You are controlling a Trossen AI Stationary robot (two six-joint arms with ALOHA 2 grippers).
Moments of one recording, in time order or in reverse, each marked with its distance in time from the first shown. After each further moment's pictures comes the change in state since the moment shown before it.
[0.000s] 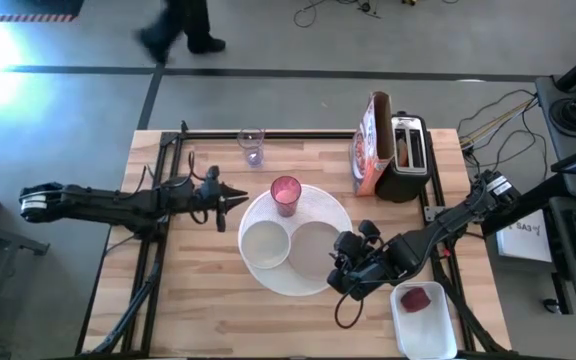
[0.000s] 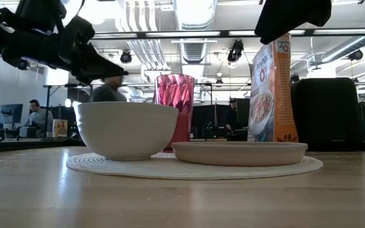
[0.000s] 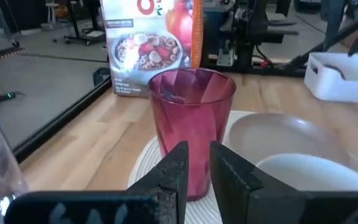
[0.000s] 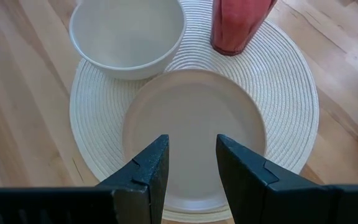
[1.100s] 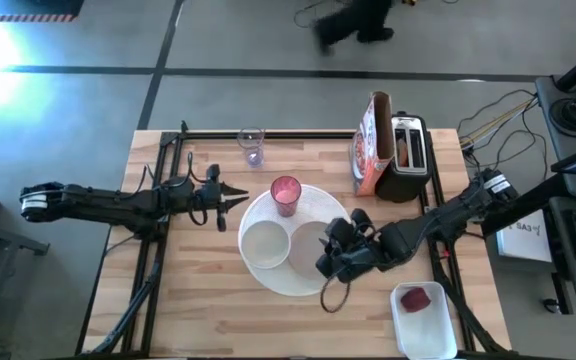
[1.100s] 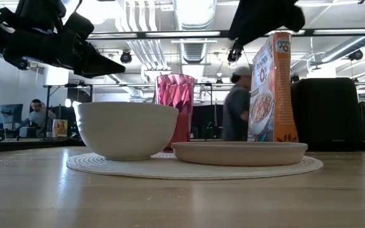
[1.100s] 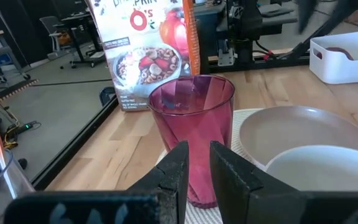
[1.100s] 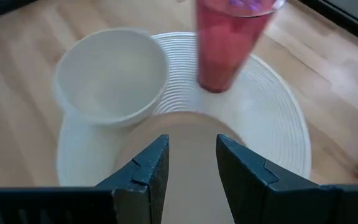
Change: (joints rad) left arm 0.000 0.012 0.000 0.038 0.000 0.164; right arm -0.125 0.000 0.000 0.100 0.051 -0.073
